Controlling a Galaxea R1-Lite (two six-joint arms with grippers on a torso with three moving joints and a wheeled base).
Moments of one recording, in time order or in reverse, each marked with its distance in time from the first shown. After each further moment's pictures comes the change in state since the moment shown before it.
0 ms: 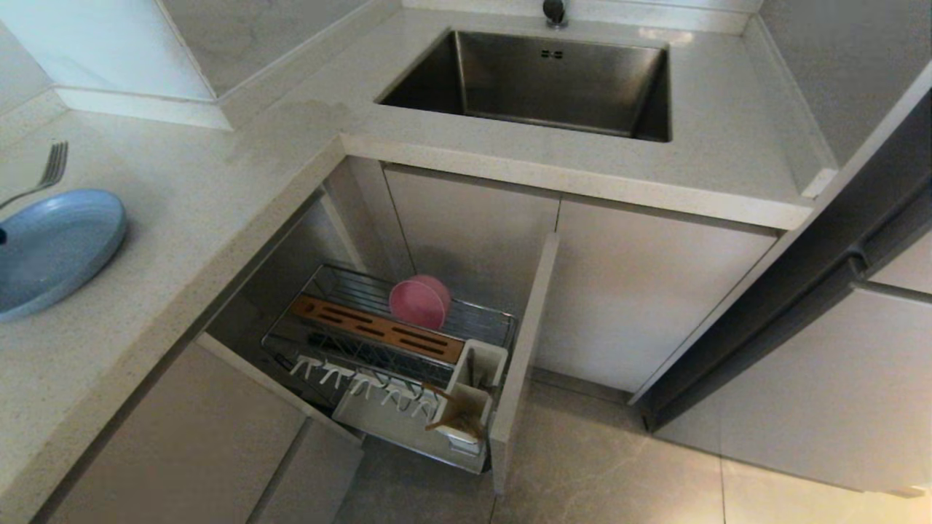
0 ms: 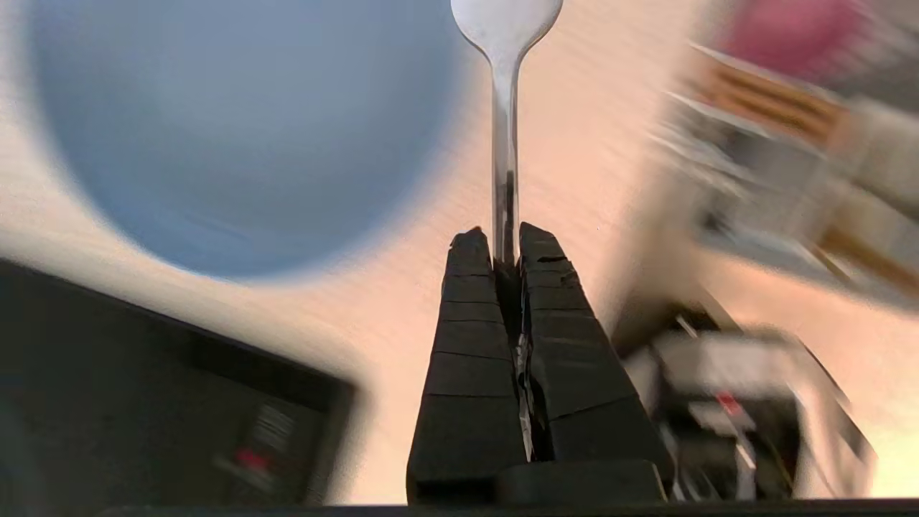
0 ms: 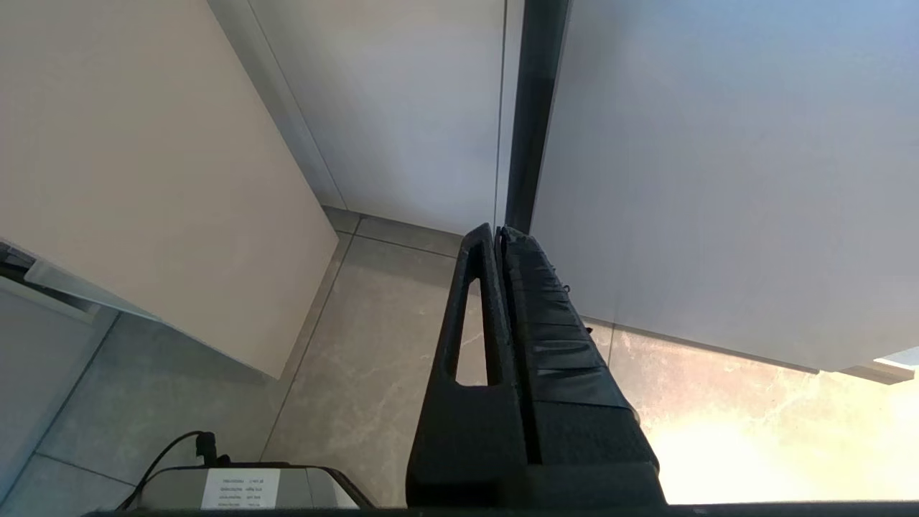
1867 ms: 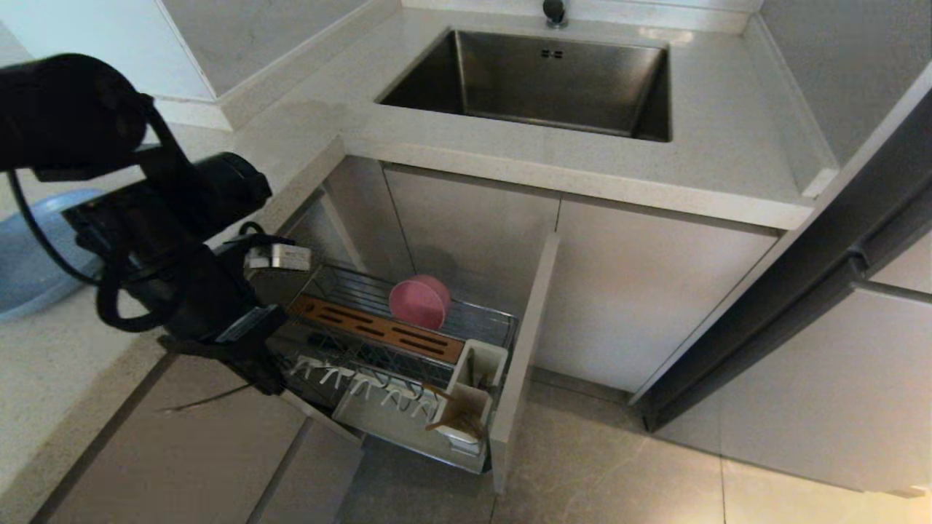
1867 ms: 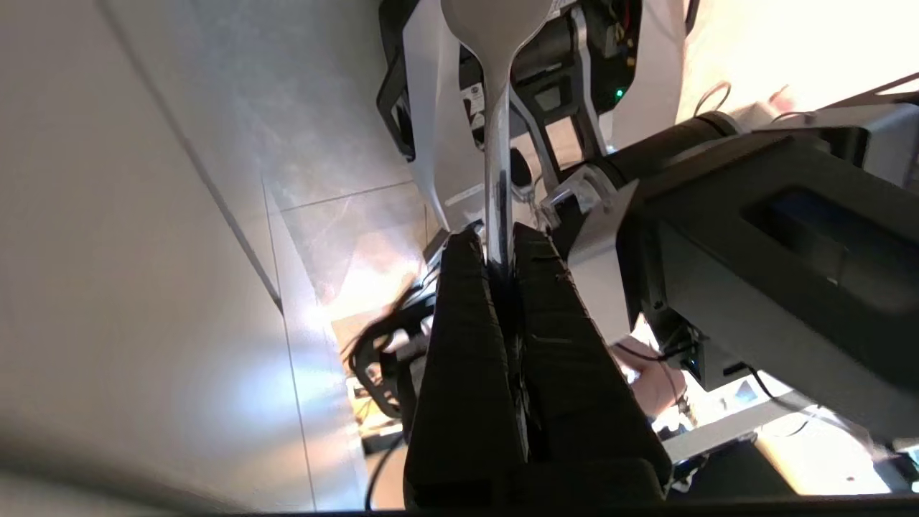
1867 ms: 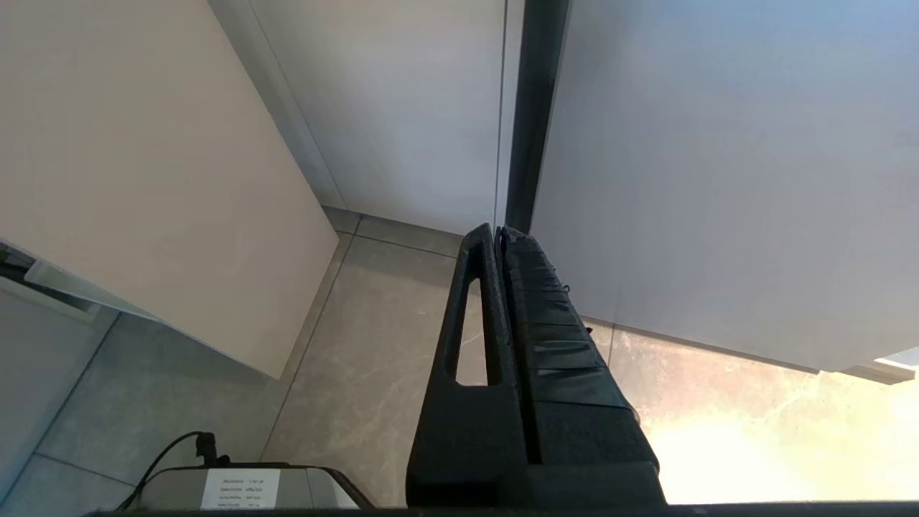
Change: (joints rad) left arm -0.760 0.421 -0.065 0.431 0.156 -0.230; right arm 0.000 0.000 0.000 0.000 0.000 0.000
